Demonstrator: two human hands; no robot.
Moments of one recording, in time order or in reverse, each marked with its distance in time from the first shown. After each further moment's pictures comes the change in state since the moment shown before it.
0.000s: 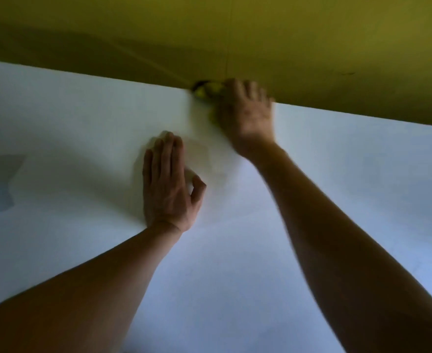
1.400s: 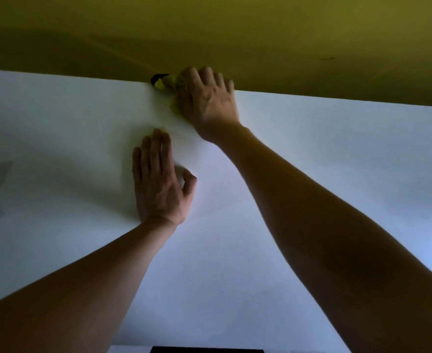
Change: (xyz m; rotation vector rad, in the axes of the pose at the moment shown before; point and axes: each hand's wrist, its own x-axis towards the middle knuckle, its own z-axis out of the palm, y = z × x) left_hand 0.000 0.000 0.001 -0.007 0.047 0.006; right_hand 0.012 -0.032 0.013 -0.027 0.006 -0.058
